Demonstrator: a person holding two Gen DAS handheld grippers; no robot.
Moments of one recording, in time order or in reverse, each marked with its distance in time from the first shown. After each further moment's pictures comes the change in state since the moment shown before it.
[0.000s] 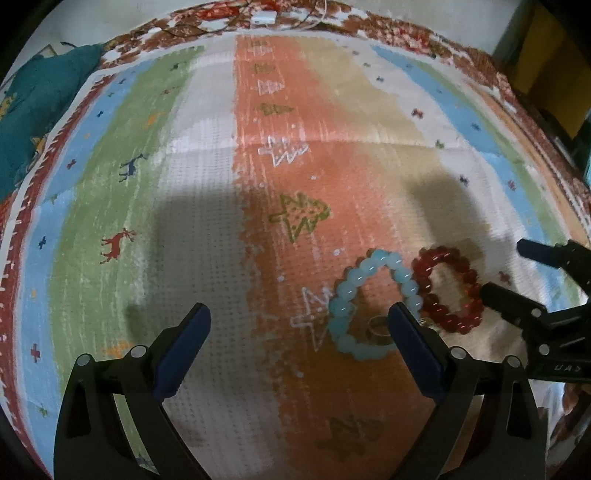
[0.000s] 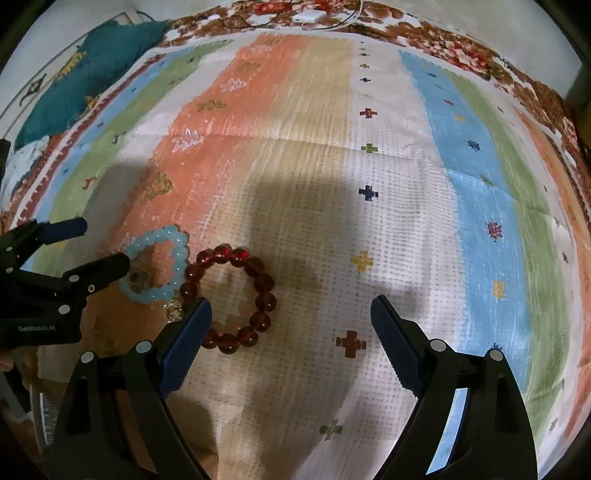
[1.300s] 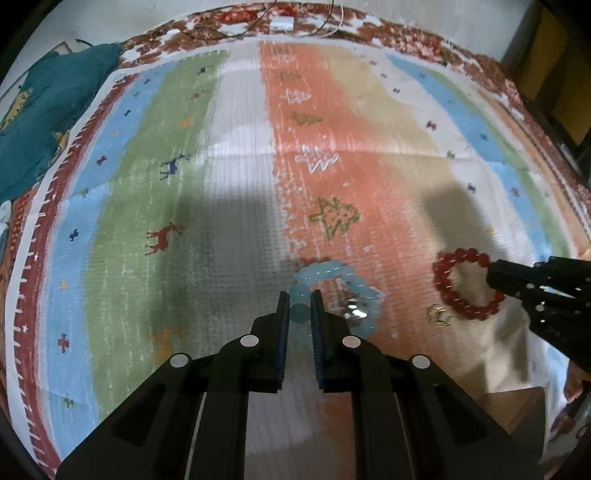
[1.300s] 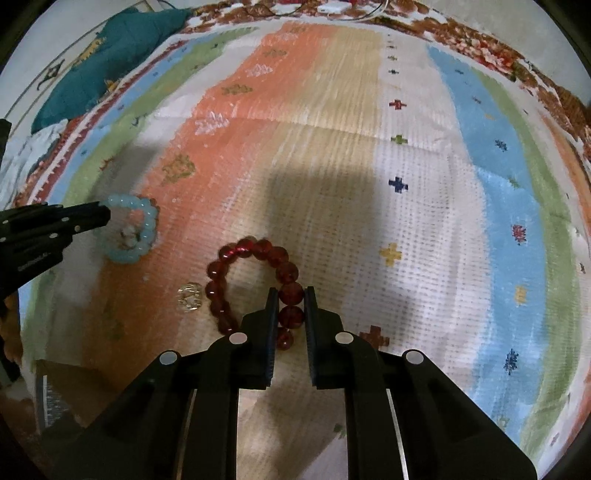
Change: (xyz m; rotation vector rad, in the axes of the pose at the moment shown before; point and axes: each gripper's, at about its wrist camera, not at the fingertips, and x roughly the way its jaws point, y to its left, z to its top) left arm -0.035 0.019 -0.004 -0.026 -0.025 0.012; right arm -0.007 0.007 -0.003 -0.047 0.014 0.104
